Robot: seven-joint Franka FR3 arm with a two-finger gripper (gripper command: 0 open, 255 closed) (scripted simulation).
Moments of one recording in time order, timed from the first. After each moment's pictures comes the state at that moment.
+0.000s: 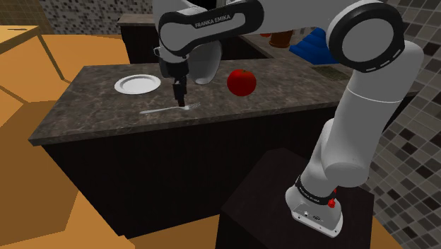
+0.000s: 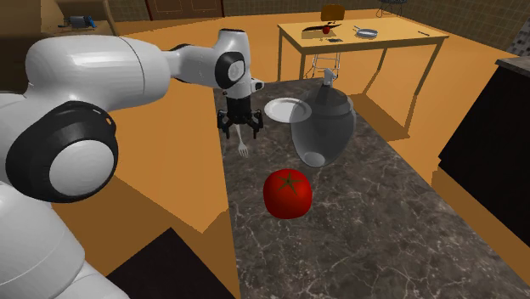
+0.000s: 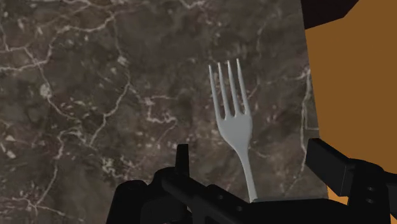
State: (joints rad) arm 0.24 0.10 0.01 -1.79 -0.04 1.83 -0.45
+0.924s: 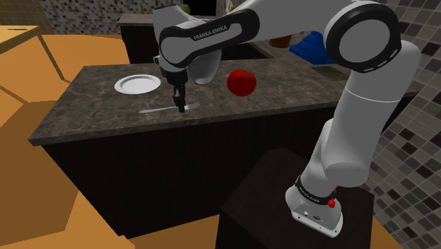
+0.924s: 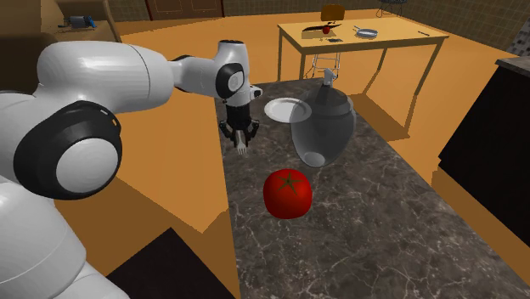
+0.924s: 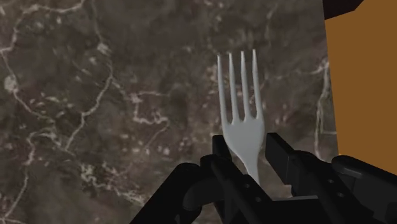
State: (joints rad) arm 0.25 0.11 0.02 -1.85 -0.04 1.91 -0.45
